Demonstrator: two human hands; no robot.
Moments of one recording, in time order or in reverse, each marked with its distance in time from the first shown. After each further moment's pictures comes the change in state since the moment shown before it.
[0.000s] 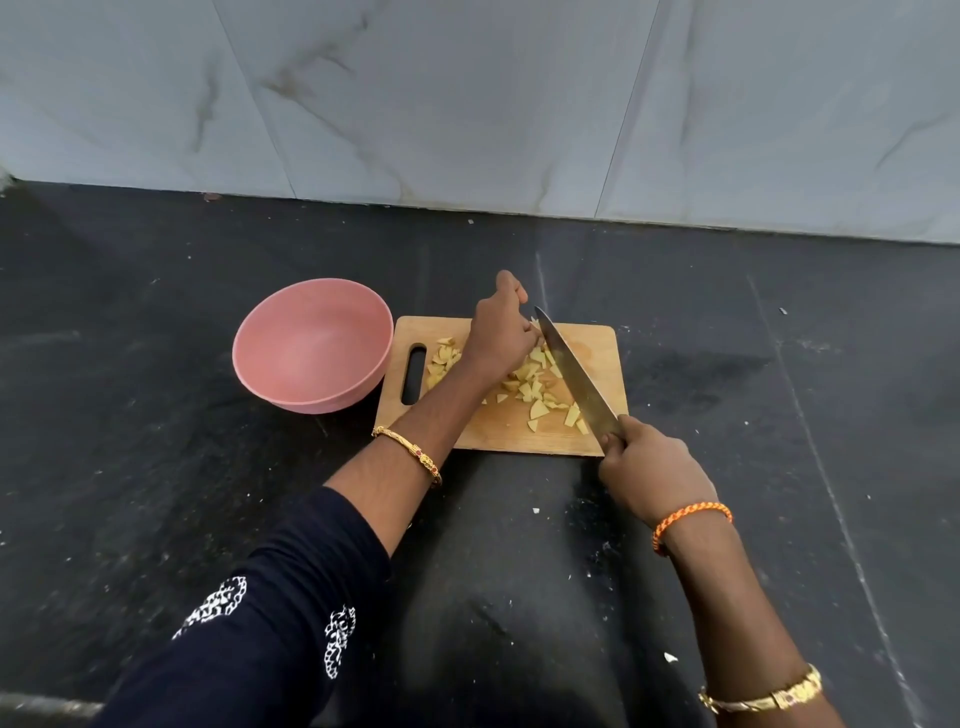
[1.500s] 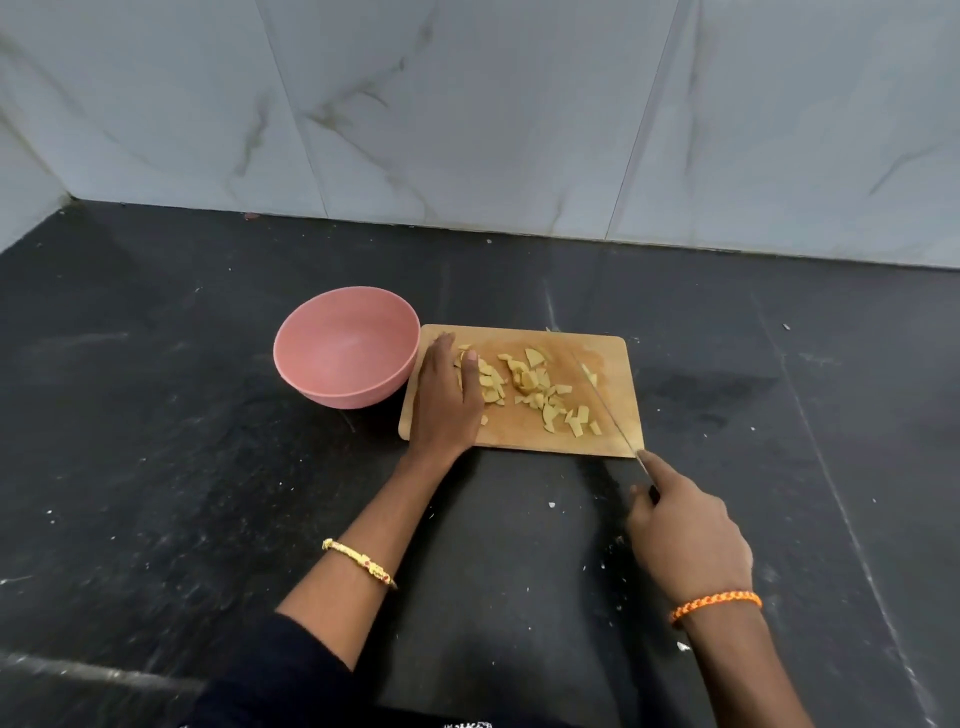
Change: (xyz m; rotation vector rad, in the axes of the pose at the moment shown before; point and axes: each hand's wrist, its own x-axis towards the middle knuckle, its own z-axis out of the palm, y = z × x) left_hand -0.082 -0.054 -0.025 -0.043 0.282 -0.026; right_hand -0.065 0.009 0.012 -0.014 0.185 0.042
